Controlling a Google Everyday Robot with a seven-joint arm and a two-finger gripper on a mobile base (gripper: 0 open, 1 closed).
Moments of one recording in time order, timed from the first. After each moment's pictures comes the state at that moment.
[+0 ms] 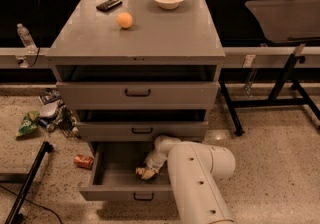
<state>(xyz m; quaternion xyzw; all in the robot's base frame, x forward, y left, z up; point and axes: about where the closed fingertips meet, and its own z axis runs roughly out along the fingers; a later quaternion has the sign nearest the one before) 0.656 0.073 0.122 -0.67 0.70 0.20 0.15</state>
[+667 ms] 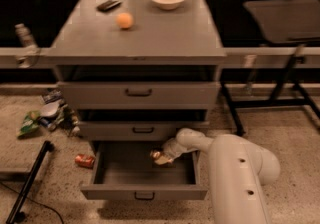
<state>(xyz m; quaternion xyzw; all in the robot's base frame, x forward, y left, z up) 0.707 -0.005 0.223 -0.56 0.78 0.16 0.25</state>
